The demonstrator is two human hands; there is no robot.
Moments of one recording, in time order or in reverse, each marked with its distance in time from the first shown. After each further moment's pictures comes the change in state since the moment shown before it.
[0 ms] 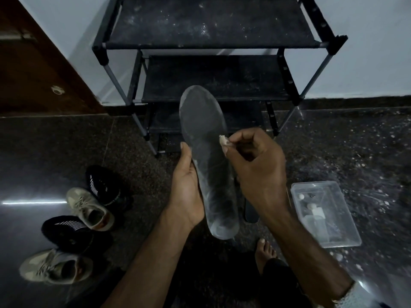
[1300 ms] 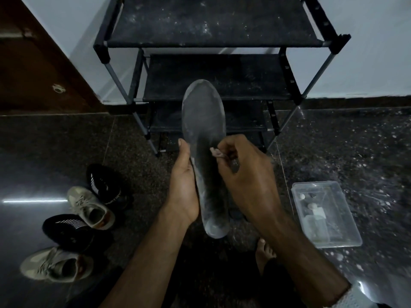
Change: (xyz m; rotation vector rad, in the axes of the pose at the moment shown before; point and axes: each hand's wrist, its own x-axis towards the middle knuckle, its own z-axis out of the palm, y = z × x) left_hand 0.003 0.006 -0.008 -0.163 -0.058 -0.097; right_hand -0.009 0.005 0.009 -0.379 -0.164 -0.153
